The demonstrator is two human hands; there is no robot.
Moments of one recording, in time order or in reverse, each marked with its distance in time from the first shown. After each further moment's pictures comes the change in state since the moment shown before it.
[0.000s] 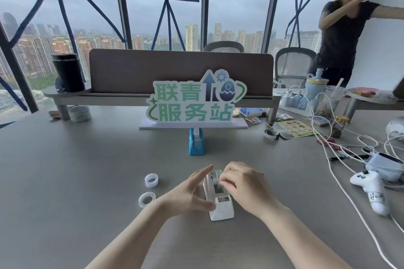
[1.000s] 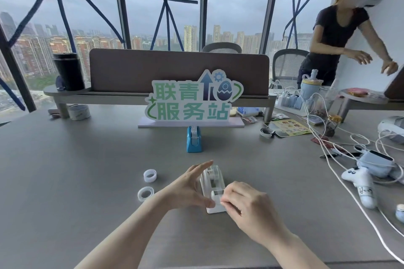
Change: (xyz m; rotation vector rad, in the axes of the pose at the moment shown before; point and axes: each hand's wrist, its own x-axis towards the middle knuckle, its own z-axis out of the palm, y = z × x) left_hand 0.004 -0.002 0.005 0.169 0.067 0.057; right_hand -0.060 -0.013 -0.002 0.009 0.124 -0.139
